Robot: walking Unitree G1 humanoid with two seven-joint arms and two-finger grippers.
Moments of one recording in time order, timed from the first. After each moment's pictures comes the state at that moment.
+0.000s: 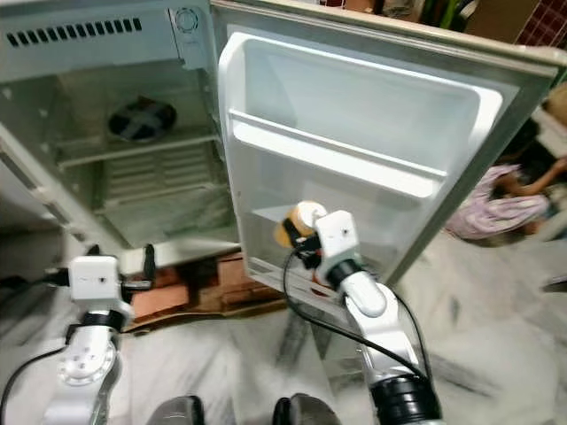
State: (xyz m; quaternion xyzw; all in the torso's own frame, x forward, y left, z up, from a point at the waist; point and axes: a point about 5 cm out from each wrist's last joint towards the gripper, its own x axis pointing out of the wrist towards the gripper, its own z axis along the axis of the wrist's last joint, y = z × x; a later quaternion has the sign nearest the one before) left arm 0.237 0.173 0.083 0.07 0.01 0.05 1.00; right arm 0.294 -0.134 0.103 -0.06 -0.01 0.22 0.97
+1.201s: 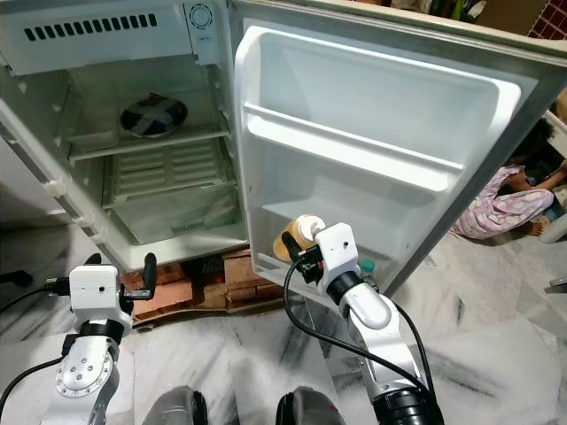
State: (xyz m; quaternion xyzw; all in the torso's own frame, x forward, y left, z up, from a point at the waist) left arm 0.226 0.179 0.080 0.07 0.02 0.06 1.00; right arm 0.285 -0.127 0.096 -0.05 0.00 0.25 0.97
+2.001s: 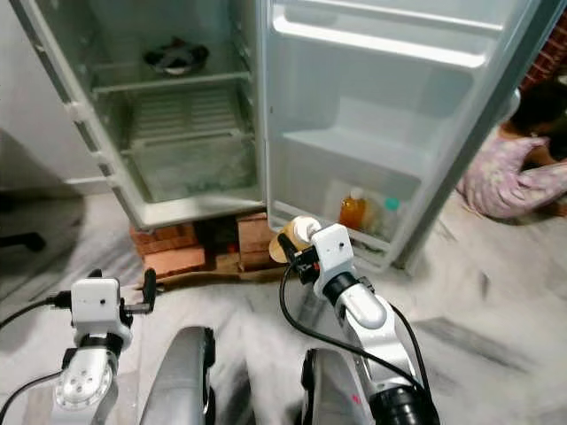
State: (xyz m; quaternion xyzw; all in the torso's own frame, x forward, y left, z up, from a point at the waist) left arm 0.228 0.183 0.079 0.07 0.02 0.06 1.00; right arm 0.287 -0.121 0.094 -0.04 0.00 0.25 0.97
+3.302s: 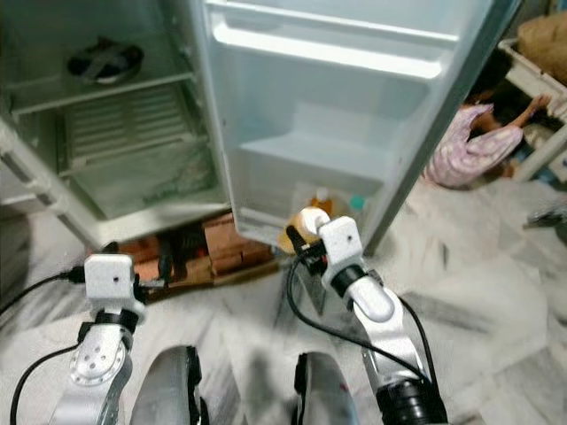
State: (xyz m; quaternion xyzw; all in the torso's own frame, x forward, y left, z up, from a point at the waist) left arm 0.232 0.175 0.083 0.07 0.01 0.04 1.00; right arm 0.292 -0.118 0.101 -0.05 -0.02 0.25 0.97
